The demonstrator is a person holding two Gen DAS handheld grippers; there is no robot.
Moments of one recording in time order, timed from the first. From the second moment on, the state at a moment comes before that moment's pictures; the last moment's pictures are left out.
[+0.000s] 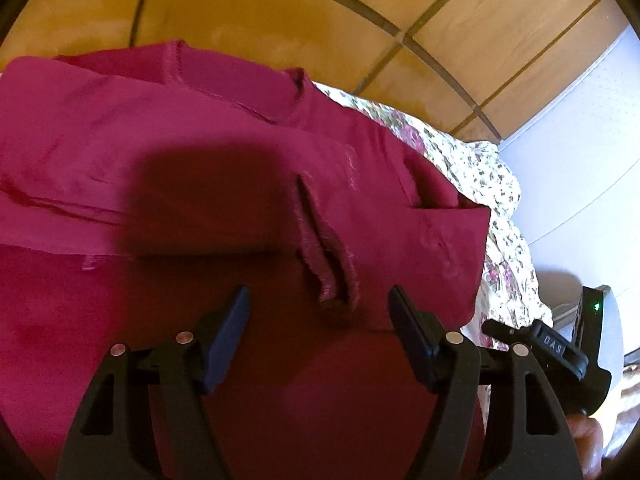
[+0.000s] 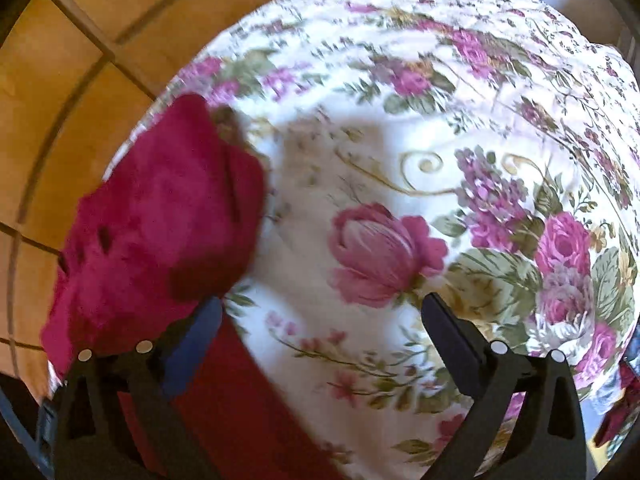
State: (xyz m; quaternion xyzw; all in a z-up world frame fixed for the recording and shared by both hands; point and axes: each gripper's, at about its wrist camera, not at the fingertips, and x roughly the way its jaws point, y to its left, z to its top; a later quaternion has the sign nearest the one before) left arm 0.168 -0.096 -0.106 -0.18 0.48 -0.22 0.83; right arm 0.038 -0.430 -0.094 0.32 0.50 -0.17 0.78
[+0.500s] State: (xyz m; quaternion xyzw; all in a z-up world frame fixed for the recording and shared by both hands) left arm 0.170 -0.047 -0.020 -0.22 0.34 -0.24 0.88; right arm 0.046 -0.428 -0.106 0.30 0.52 -0.18 0.78
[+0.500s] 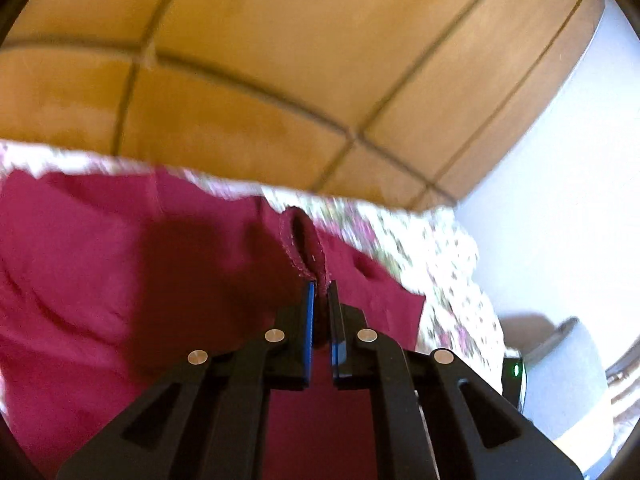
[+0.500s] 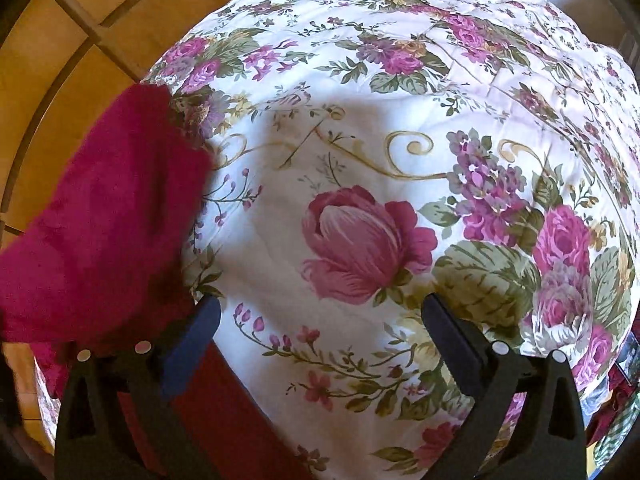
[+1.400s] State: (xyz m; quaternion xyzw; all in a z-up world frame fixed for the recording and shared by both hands) left arm 0.162 0.077 -0.131 -0.28 0.37 -0.13 0.88; right arm 0.154 -0.337 -0.097 0.04 0.43 -0.15 0.89
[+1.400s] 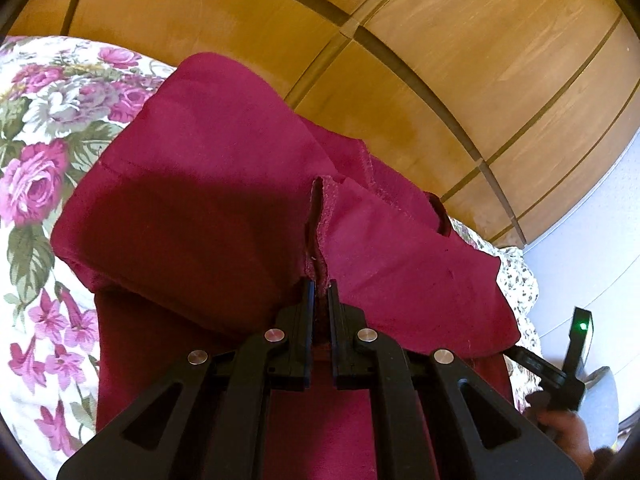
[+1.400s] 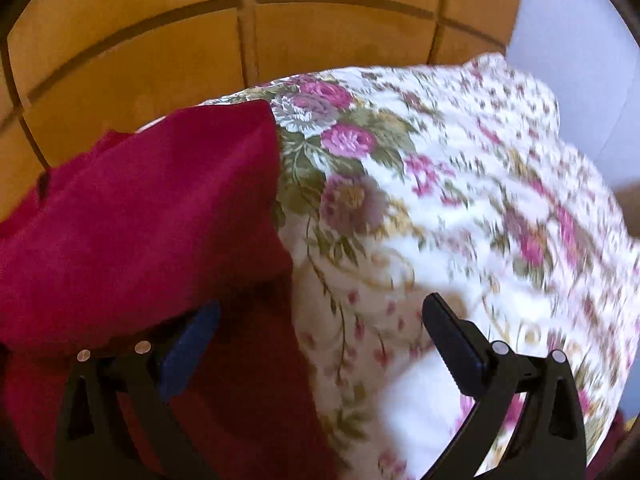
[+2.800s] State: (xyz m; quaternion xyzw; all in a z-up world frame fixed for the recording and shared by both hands) left arm 0.161 0.062 -0.129 -0.26 0.35 -0.16 0.89; right arm 0.169 -0.360 -0.075 0.13 0.37 -0.21 0.90
